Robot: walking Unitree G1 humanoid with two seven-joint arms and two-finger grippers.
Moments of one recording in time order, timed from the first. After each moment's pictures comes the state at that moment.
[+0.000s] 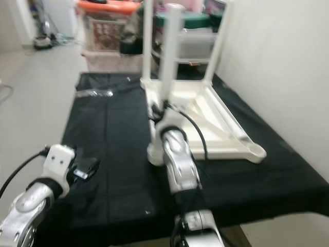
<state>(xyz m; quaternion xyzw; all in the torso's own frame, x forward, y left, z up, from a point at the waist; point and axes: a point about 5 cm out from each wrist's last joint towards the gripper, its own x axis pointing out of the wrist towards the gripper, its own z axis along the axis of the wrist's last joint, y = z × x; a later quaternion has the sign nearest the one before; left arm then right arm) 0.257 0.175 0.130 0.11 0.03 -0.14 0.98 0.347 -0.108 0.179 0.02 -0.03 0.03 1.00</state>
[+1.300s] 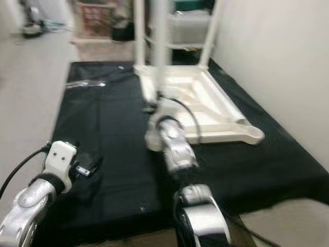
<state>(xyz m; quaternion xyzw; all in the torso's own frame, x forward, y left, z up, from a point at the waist) 0.257 0.173 0.130 0.11 0.02 -0.14 0.98 0.362 -0.117 0.165 0.01 0.02 0.00 1.00</state>
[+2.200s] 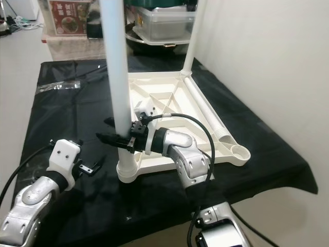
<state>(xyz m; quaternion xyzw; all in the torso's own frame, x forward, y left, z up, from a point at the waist) 0.261 0.172 0.131 0.11 0.02 -0.14 0.98 0.320 -0.041 0.193 -0.01 -0.03 0.57 0.82</state>
